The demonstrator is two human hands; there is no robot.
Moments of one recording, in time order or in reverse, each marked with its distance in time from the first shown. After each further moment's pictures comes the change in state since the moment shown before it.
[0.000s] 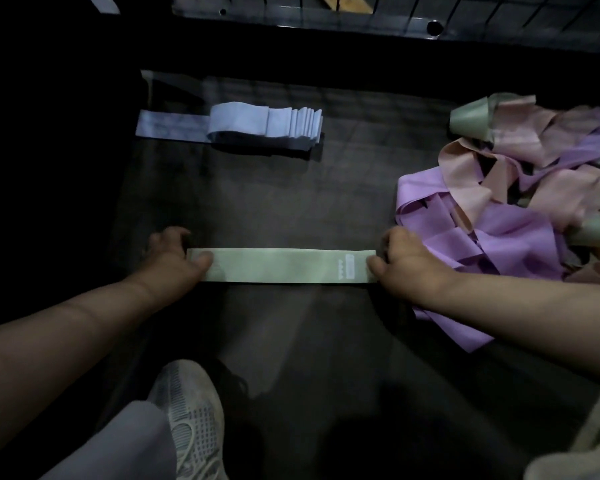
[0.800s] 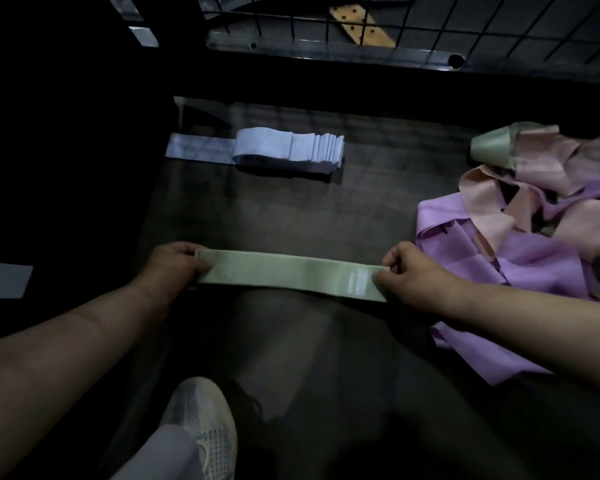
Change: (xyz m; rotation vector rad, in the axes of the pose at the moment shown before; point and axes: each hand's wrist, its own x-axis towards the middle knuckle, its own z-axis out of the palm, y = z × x) left_hand 0.004 0.010 -0.026 -0.705 -0.065 -0.196; right_hand 0.005 -0.022 -0.014 0.344 -0.089 0.042
